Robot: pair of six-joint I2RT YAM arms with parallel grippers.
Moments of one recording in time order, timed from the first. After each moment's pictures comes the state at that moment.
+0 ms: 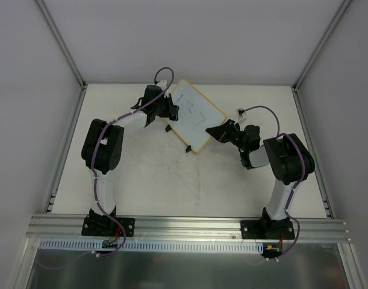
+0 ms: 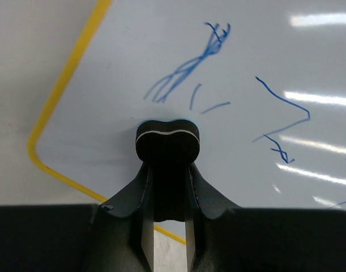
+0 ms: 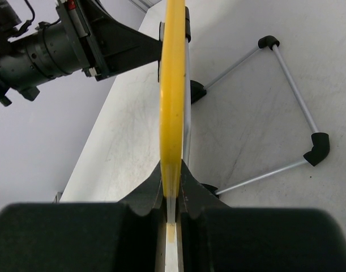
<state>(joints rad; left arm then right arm) -0.35 2.07 1.45 0.03 0.23 -0.35 0.28 1.89 0.63 1.20 -0.55 0.83</state>
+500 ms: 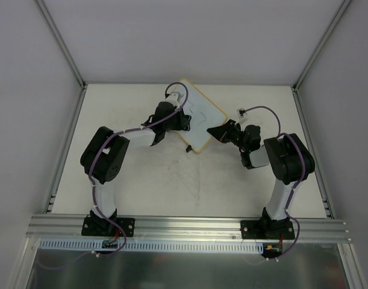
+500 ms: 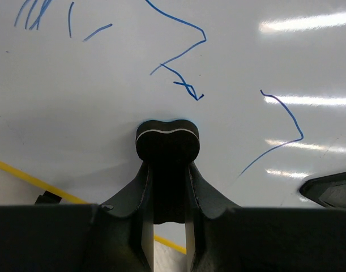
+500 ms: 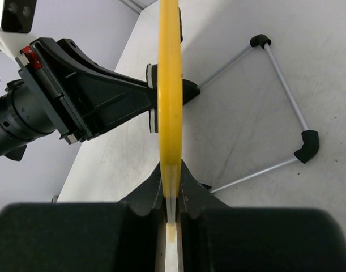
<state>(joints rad) -0.53 1.94 1.15 0.33 0.11 -0.43 0.27 1.89 0.63 1.19 -0.55 0.82</state>
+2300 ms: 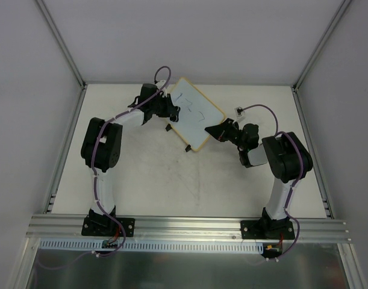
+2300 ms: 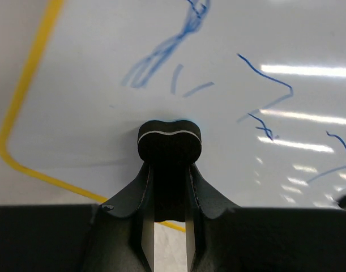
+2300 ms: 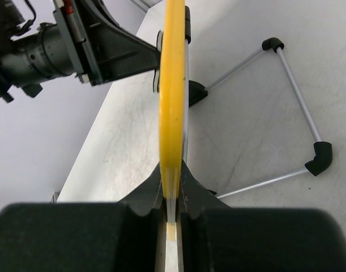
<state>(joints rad) -0.34 2.05 1.42 0.06 0.37 -0.33 0.28 1.92 0.66 1.20 -0.56 0.82</state>
